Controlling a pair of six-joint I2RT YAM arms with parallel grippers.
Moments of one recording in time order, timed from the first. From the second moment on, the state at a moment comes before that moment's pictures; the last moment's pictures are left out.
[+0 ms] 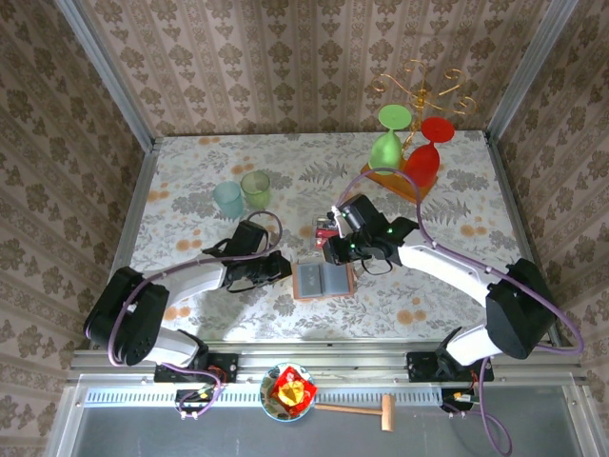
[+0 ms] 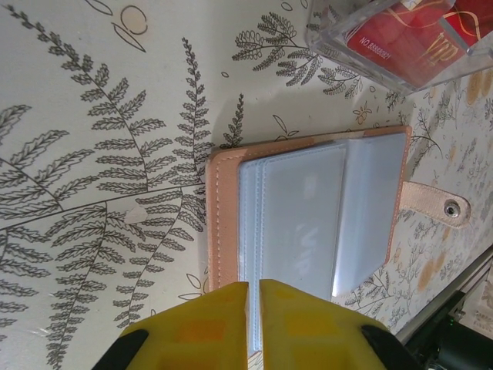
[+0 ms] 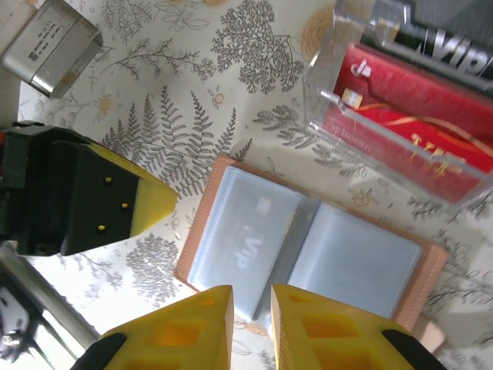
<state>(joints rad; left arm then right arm) -0.60 1.41 0.60 -0.15 0.47 -0.82 0.67 1.46 1.02 -0.50 -0.22 0.45</state>
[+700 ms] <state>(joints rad) -0.63 1.49 0.60 -0.13 0.49 -0.83 0.68 1.62 0.96 -0.37 -0.37 0.70</state>
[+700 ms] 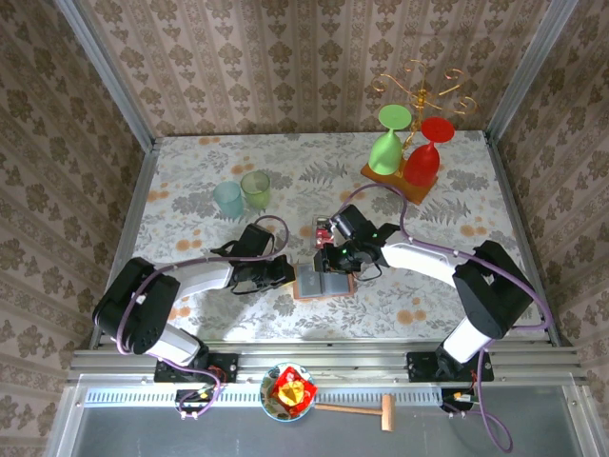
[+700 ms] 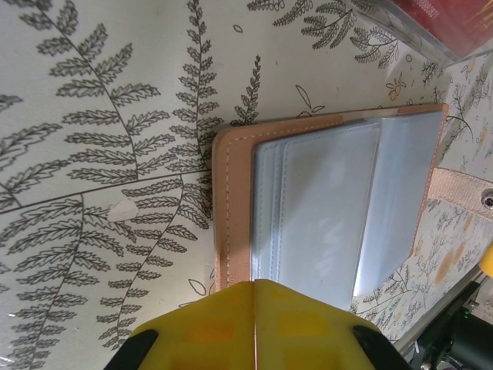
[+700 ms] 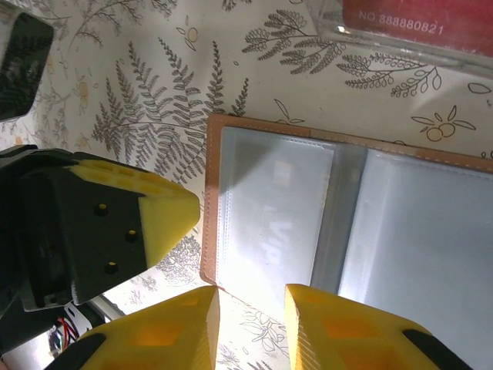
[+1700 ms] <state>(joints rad) -0.63 1.51 0.60 -0.13 0.49 -0.83 0.73 1.75 0.98 -0.32 -0.41 0.74</state>
